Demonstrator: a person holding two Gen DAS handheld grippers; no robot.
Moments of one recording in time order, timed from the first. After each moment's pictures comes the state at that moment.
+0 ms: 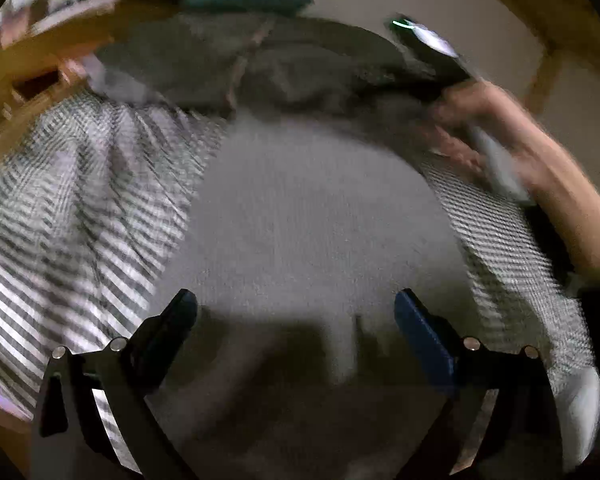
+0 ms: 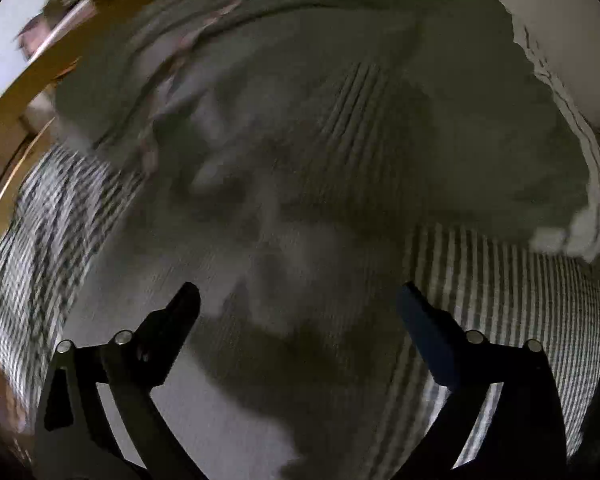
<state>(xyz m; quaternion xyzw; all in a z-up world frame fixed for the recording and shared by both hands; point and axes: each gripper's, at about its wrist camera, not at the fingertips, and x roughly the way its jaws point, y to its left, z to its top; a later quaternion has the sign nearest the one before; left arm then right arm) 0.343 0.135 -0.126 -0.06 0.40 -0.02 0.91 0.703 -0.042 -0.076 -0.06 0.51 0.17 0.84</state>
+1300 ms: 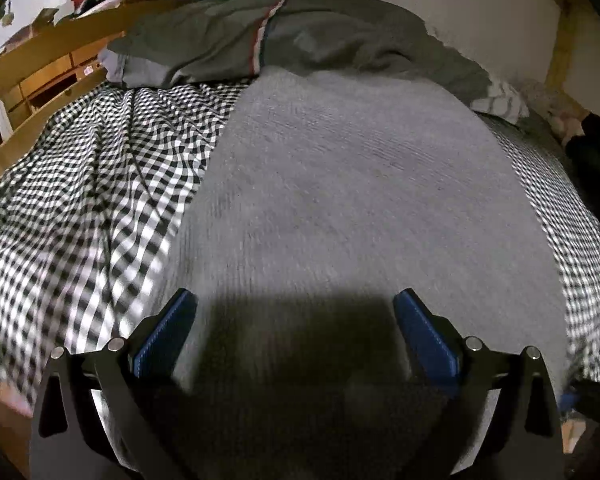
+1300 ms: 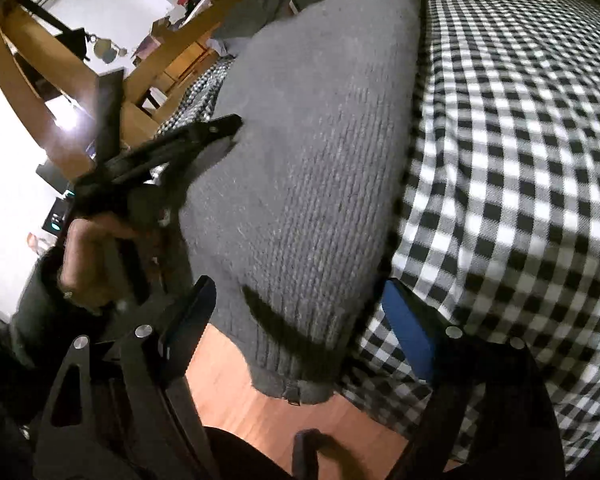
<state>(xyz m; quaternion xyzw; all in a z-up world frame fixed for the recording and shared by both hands) 0.320 0.118 -0.171 -0.02 0.42 0.01 0.91 0.353 -0.160 -0.185 0.16 0.49 0.35 0.78</state>
